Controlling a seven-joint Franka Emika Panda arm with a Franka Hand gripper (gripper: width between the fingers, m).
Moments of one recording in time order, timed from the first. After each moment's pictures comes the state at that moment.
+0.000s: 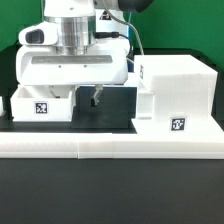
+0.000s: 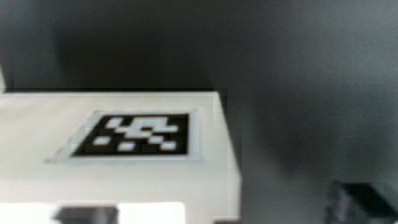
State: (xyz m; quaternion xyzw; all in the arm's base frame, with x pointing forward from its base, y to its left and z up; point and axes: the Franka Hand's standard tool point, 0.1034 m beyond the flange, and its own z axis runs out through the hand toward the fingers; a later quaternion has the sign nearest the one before) arm 0.496 -0.078 0.006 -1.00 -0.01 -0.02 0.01
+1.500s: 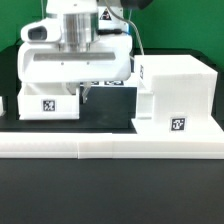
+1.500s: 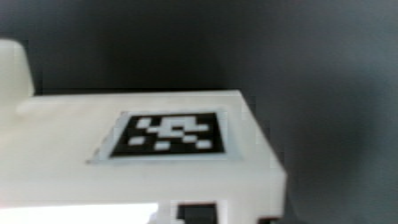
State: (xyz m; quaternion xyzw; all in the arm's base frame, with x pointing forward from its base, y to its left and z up) arm 0.510 -0.064 0.027 -1.00 -0.06 -0.03 0.01
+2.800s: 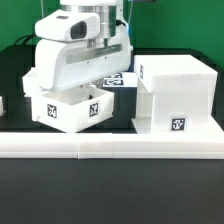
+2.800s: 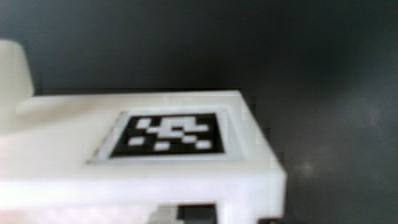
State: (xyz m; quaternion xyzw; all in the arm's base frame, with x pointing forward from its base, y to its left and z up) arm 0.542 -0.052 0.032 -0.90 -0.44 -0.02 -0.01
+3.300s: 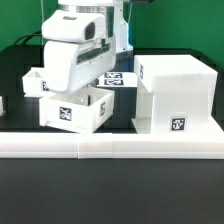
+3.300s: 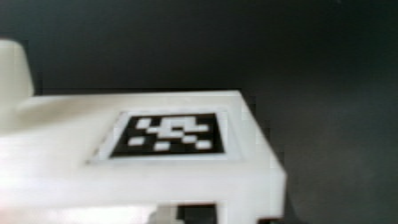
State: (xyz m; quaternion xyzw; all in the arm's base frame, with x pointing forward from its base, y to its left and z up) arm 0.540 -0.051 0.028 -0.81 -0.59 0.00 -0.03
